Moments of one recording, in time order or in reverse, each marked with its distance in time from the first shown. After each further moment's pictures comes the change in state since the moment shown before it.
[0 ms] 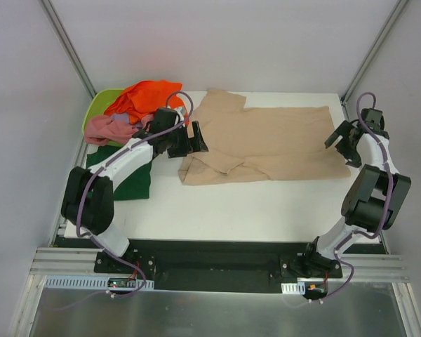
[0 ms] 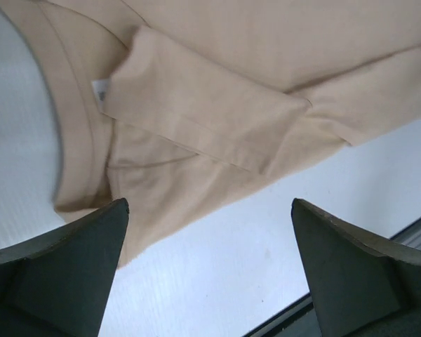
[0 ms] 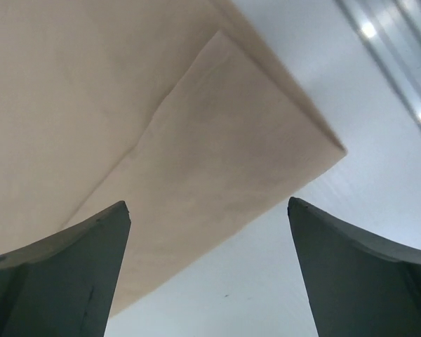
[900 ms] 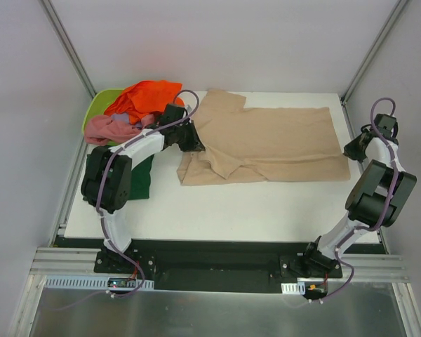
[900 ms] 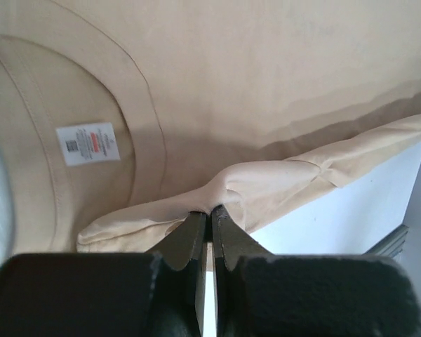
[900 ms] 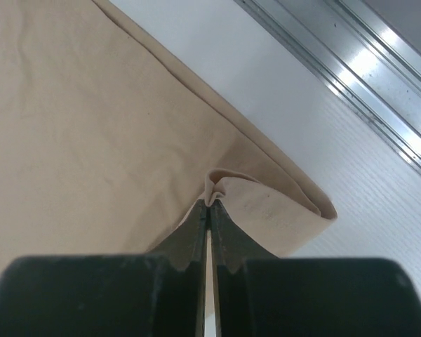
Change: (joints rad) left arm -0.003 0.169 0.084 0.079 0.075 -0.094; right arm -0.106 -0.005 -0.086 0.155 -0.105 0.113
